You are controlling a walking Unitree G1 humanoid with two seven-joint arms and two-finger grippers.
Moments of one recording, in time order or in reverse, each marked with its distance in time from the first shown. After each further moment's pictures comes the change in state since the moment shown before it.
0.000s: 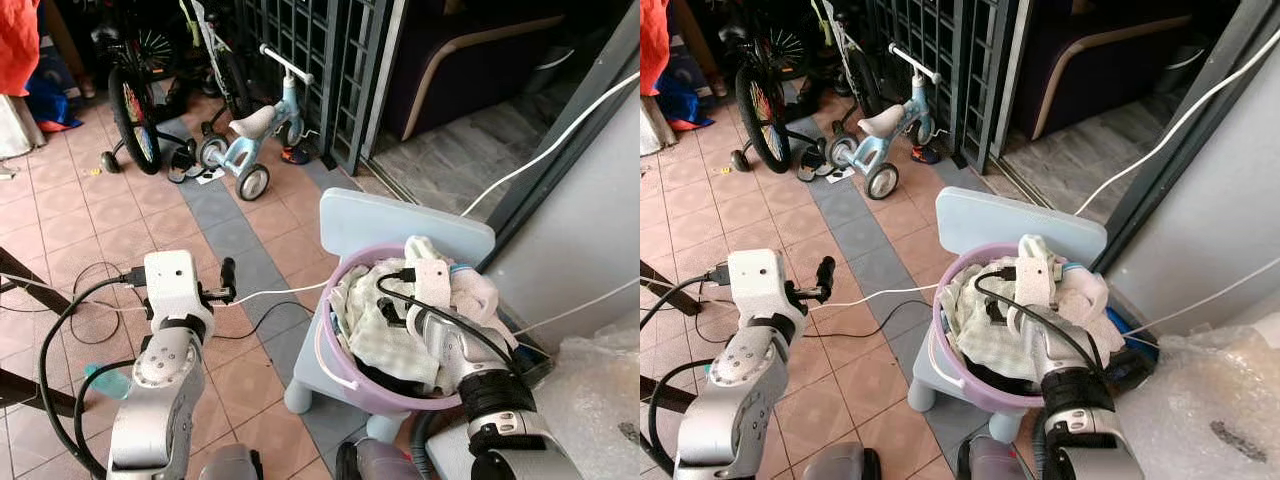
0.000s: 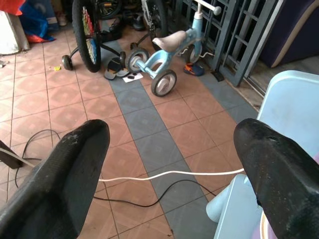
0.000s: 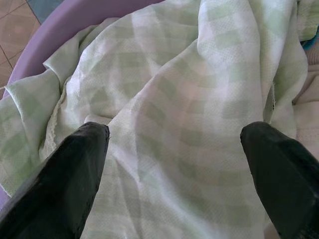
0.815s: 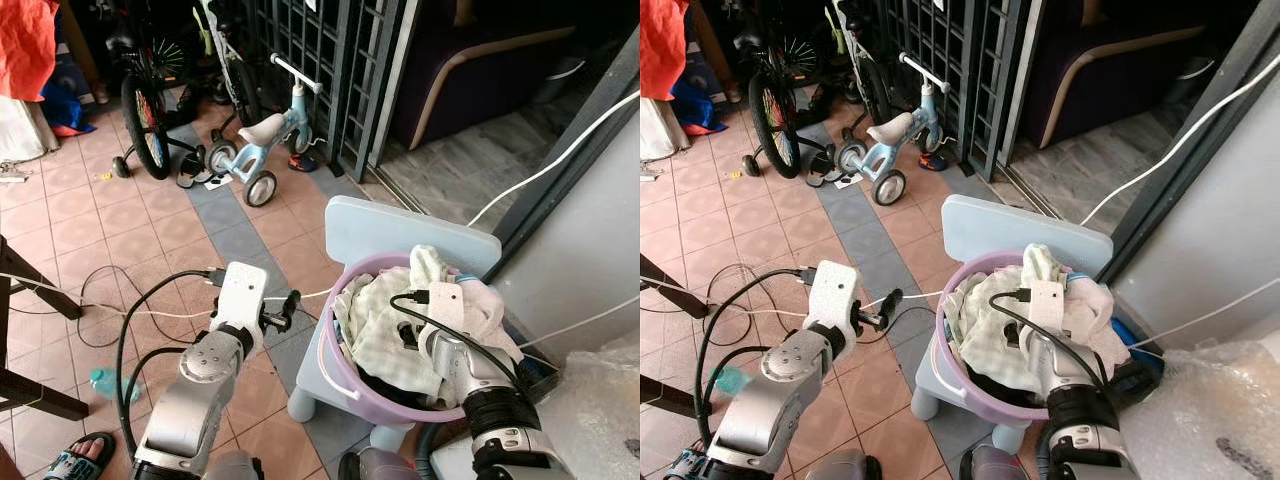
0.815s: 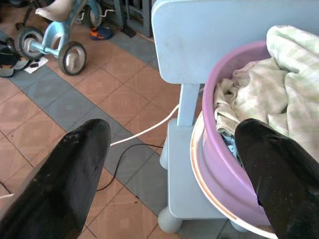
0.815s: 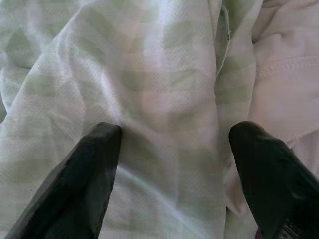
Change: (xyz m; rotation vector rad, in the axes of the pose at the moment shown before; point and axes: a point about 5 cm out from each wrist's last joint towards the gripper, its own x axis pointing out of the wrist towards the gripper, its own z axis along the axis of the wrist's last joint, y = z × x) left arm 0.002 -0.051 -0.042 0.201 0.181 -0.446; right arm -0.003 -0.016 -0.040 0.026 0.083 -0.150
